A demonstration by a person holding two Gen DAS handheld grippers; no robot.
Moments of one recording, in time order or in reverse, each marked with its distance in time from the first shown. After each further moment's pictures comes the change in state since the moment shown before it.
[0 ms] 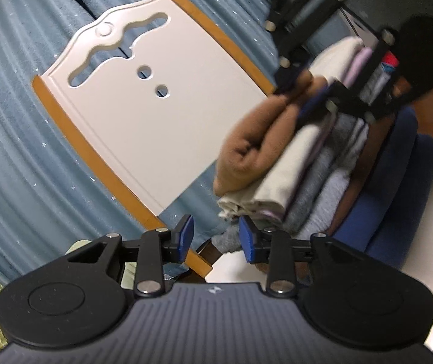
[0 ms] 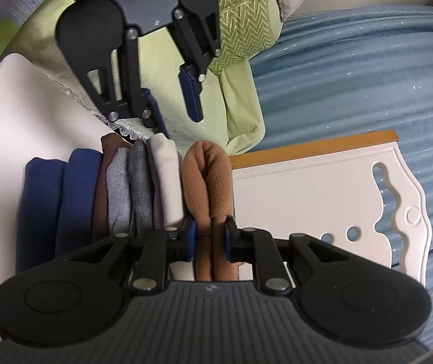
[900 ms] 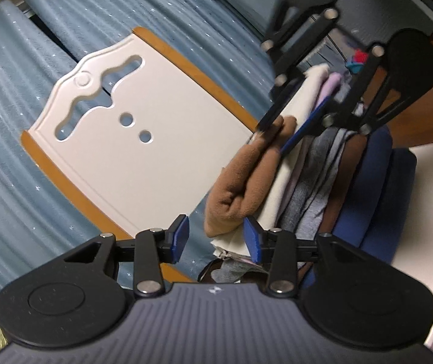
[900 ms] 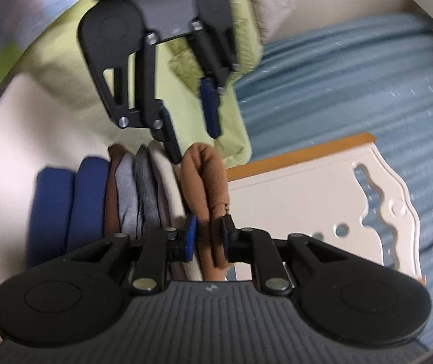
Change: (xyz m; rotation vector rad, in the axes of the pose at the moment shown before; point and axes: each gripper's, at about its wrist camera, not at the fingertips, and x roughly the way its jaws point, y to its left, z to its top) left arm -0.020 -0.016 0.017 0.114 -0.101 -0.021; right arm -0.008 -0.015 -0.027 0.126 -0.128 -0.047
